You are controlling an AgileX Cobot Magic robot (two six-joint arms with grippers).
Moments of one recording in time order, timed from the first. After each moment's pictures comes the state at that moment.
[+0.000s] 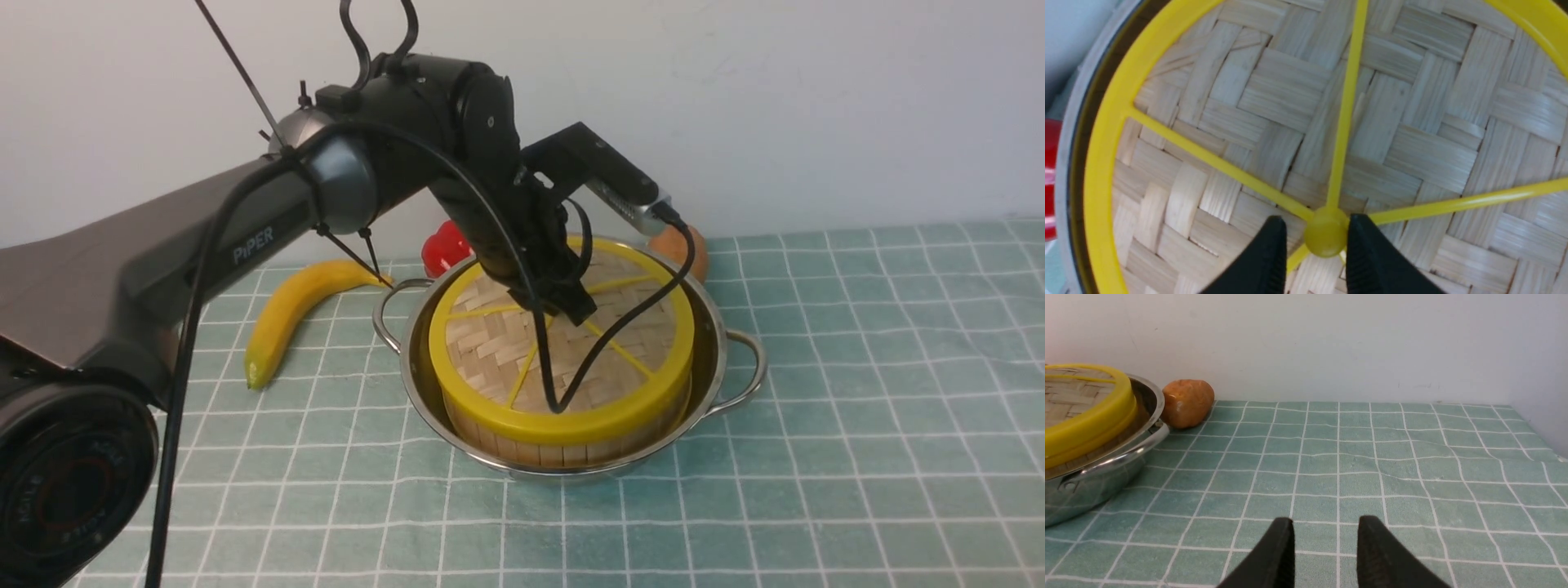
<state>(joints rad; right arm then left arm) 0.04 0.01 0.01 -0.15 0.34 0.26 -0.49 2.10 -1.83 -0.05 0.97 0.47</state>
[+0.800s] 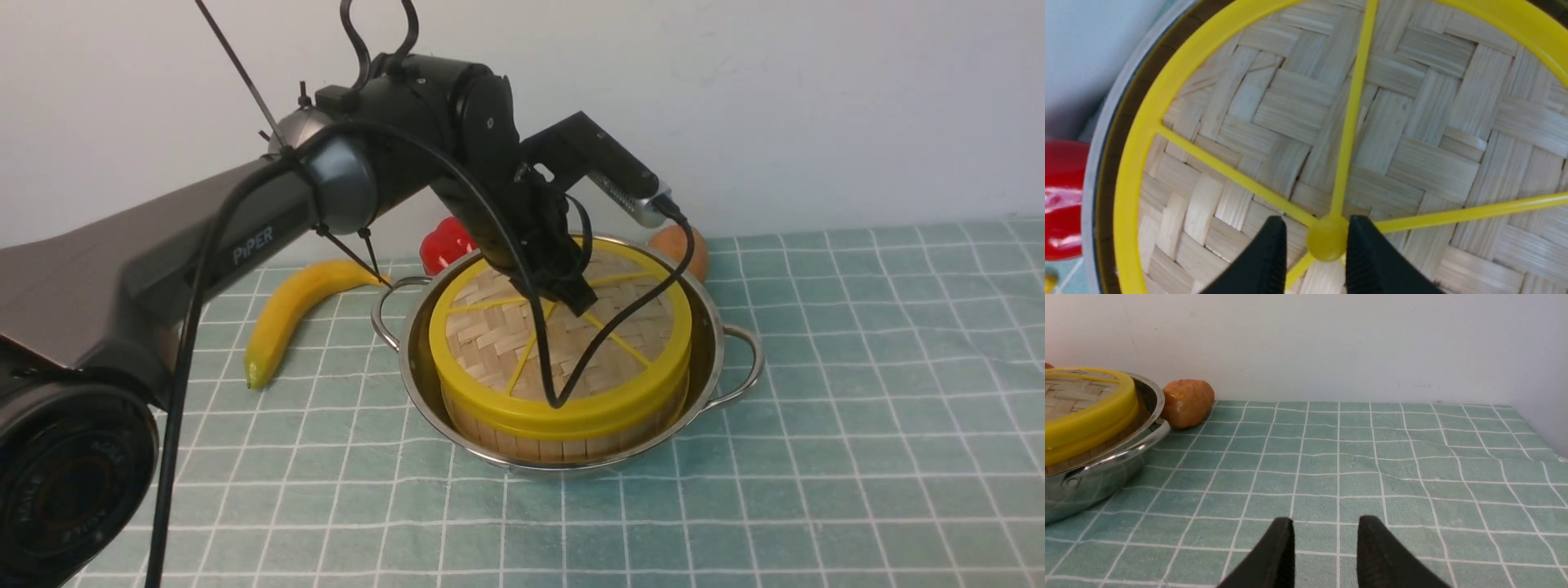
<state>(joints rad) 0.04 0.01 0.01 -0.15 0.34 0.26 -0.49 2.10 -1.83 -0.05 0.91 0.48</state>
